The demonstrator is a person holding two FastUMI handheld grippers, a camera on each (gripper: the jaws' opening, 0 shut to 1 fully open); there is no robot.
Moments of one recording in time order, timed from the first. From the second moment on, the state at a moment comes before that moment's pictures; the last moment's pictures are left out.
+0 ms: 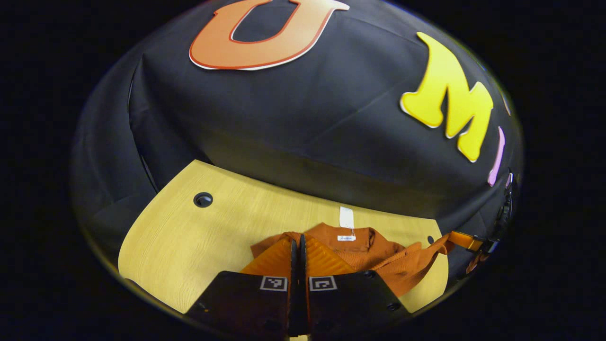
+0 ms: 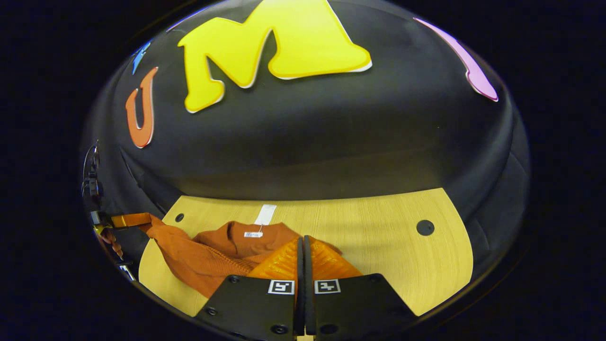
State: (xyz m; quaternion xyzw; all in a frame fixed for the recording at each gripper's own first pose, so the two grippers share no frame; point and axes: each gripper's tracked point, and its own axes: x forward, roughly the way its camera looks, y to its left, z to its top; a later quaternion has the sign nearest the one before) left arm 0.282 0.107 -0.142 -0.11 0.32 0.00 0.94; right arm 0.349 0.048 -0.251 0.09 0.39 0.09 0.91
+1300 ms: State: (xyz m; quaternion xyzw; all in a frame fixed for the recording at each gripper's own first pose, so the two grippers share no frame) left arm 0.254 0.079 -0.034 -0.03 0.13 0.01 0.99; right arm 0.304 0.078 -0.146 0.05 0.25 0.07 0.96
